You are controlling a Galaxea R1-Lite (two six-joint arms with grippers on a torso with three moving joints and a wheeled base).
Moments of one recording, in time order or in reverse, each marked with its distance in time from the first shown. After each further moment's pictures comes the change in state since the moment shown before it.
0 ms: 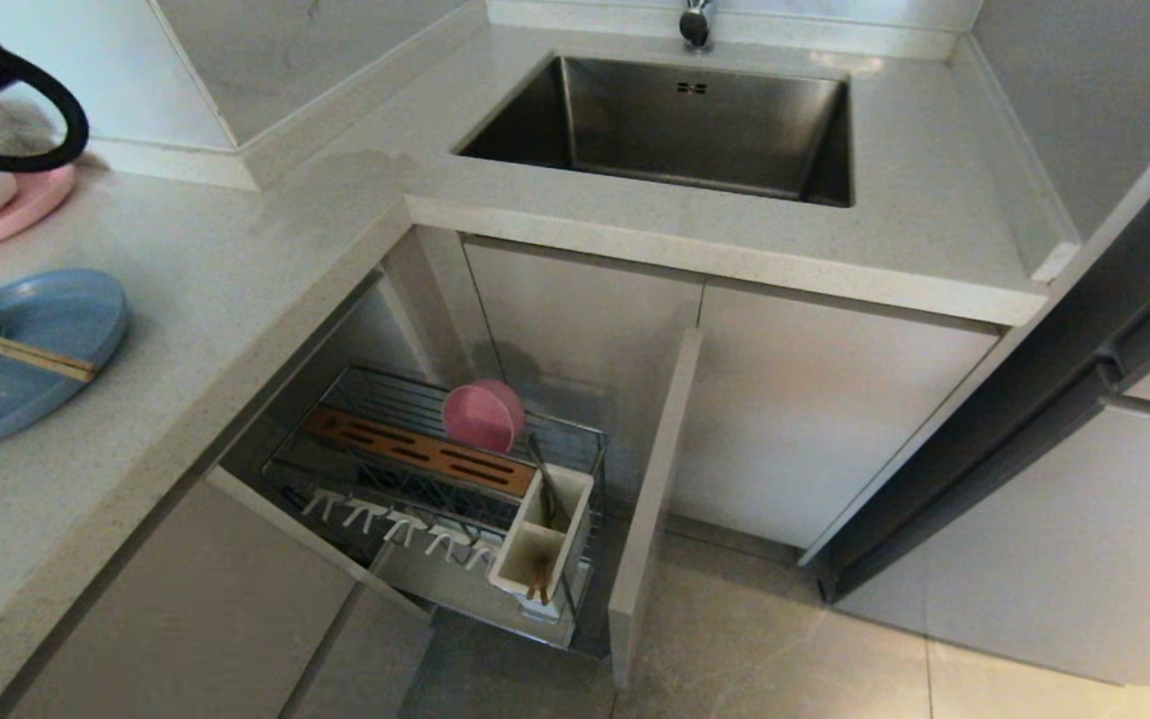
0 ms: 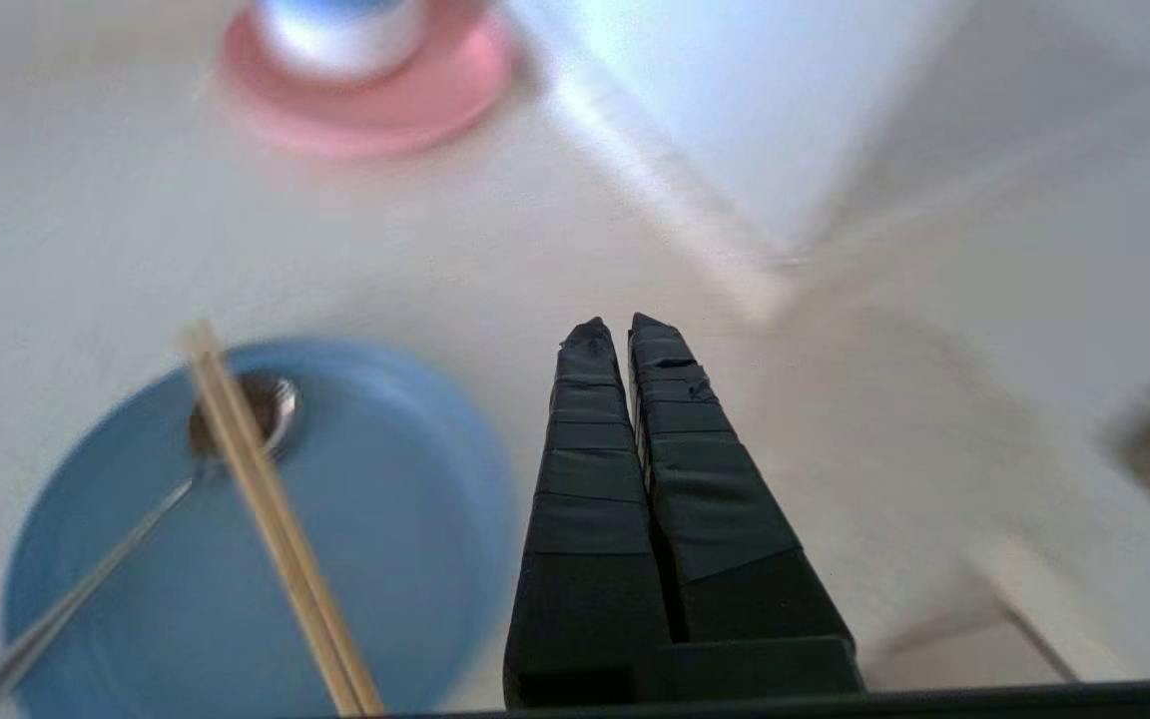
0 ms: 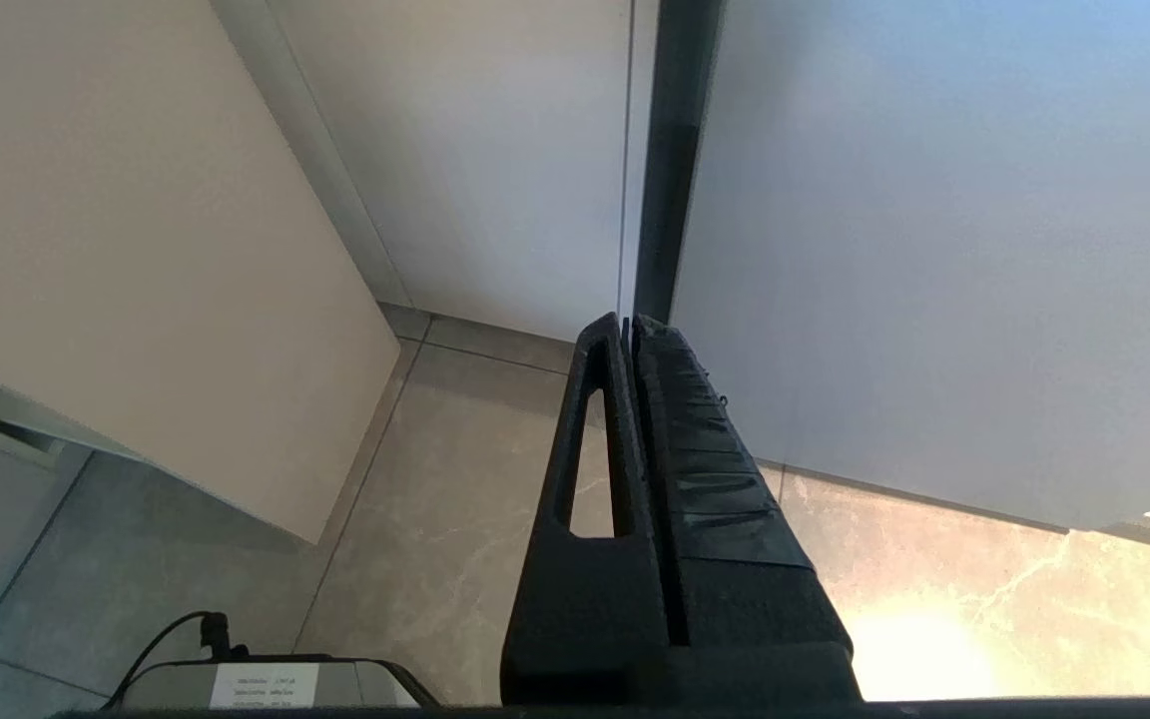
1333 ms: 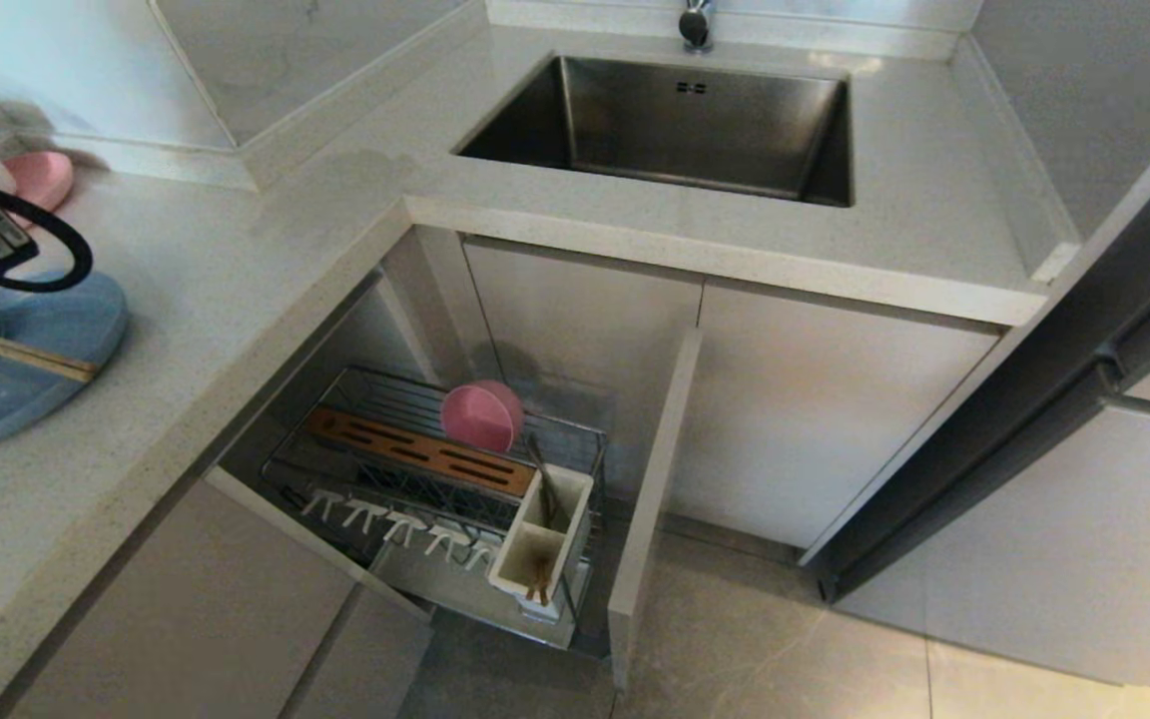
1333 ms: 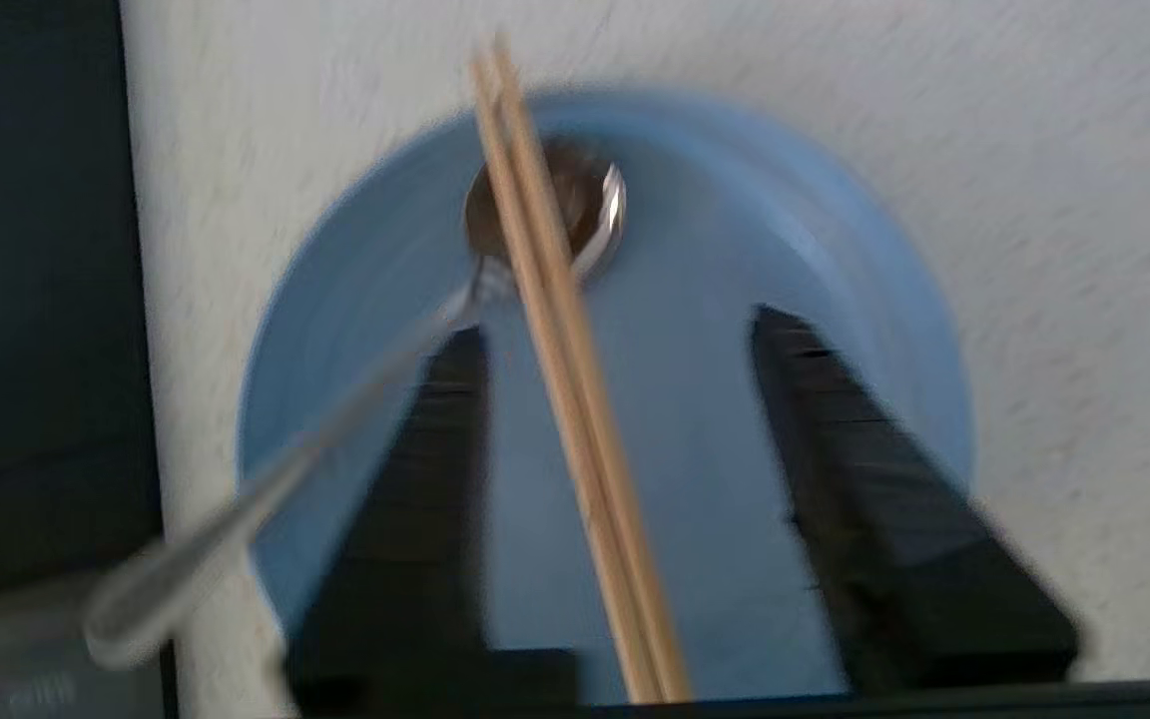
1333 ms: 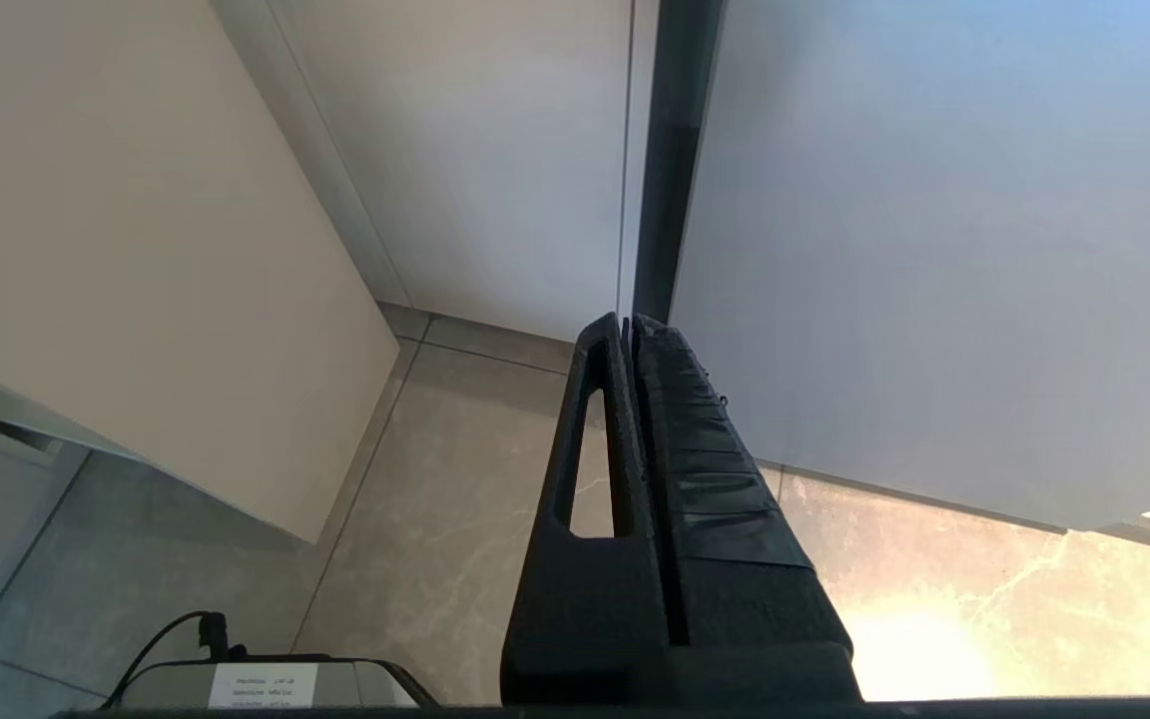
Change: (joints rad) left arm 0.259 0.203 -0.142 0.496 -0.057 -0.228; right arm 0.000 0.000 0.000 0.000 0.000 0.000
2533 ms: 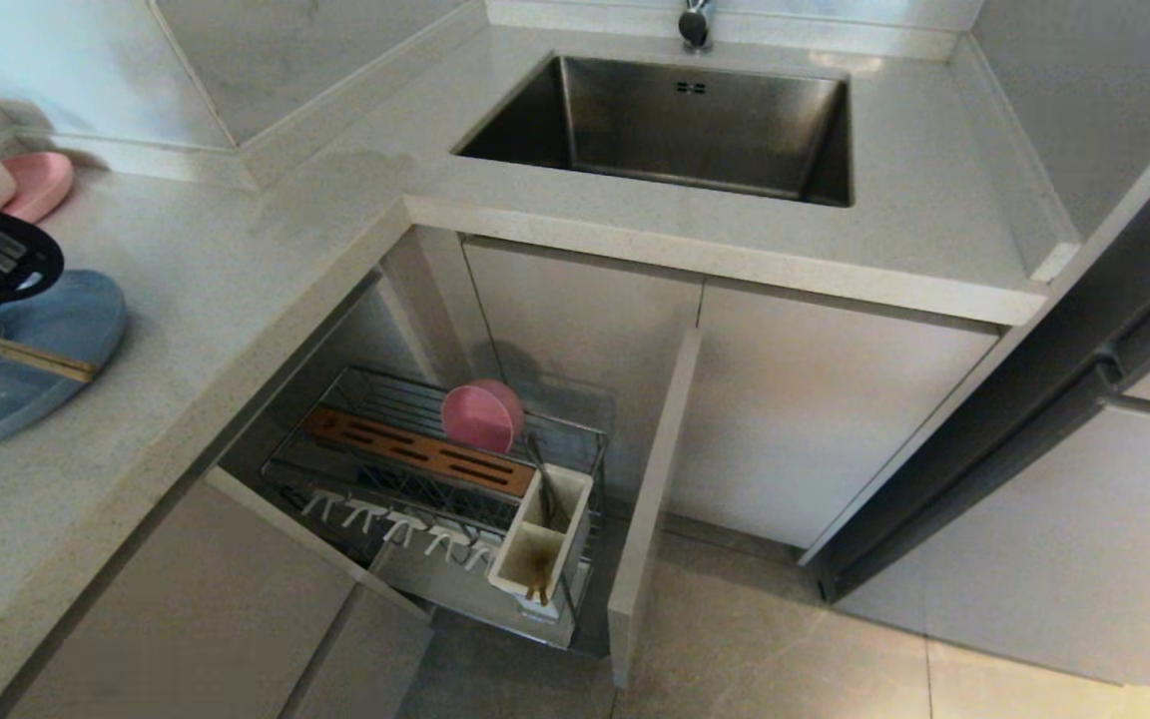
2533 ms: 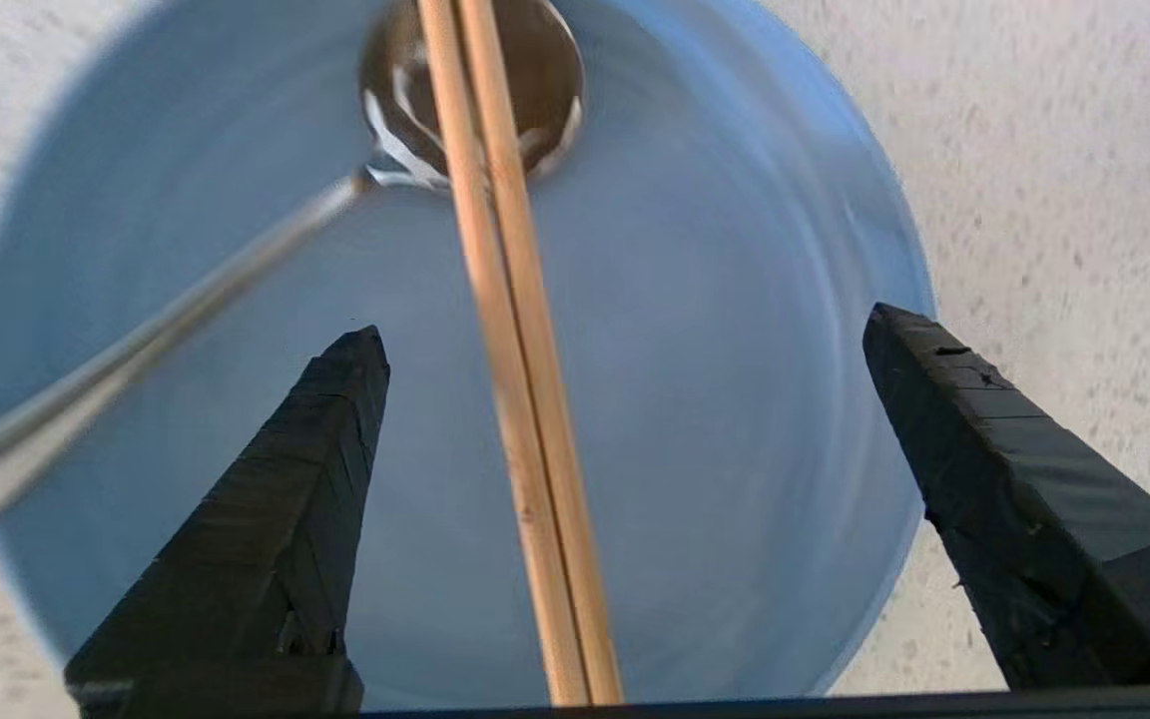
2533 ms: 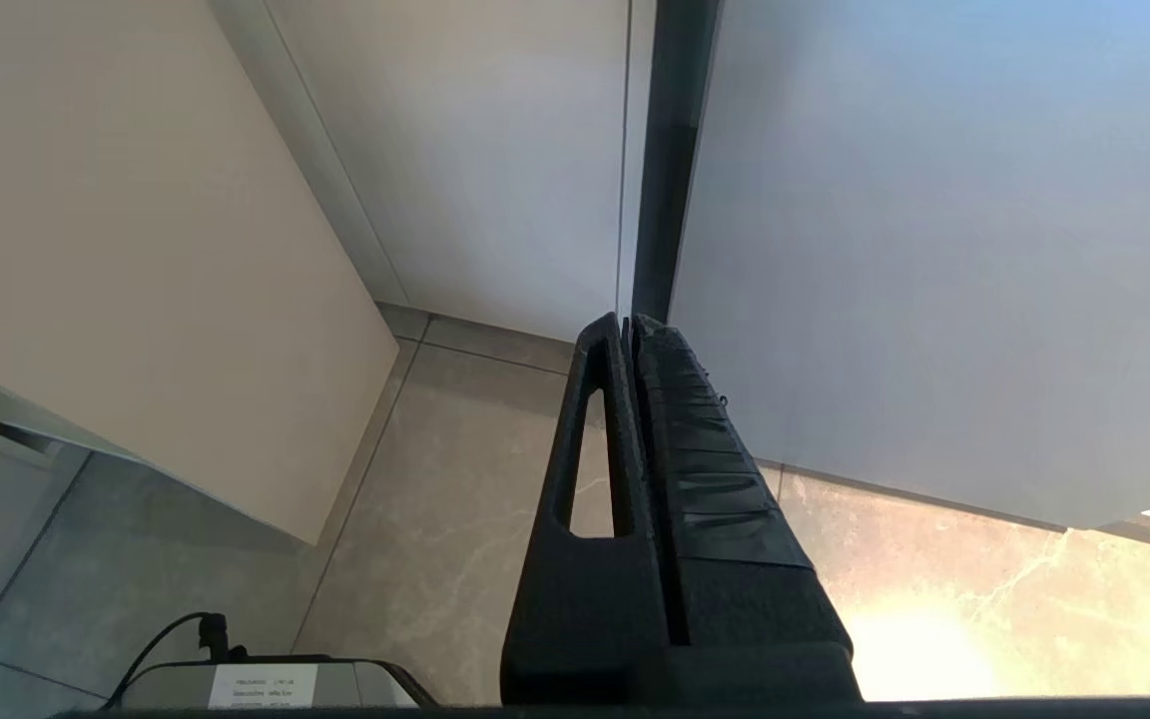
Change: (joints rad) left arm 0.106 0.000 0.105 -0.103 -0.319 -0.186; right arm 0.000 0.000 0.000 0.000 0.000 0.000
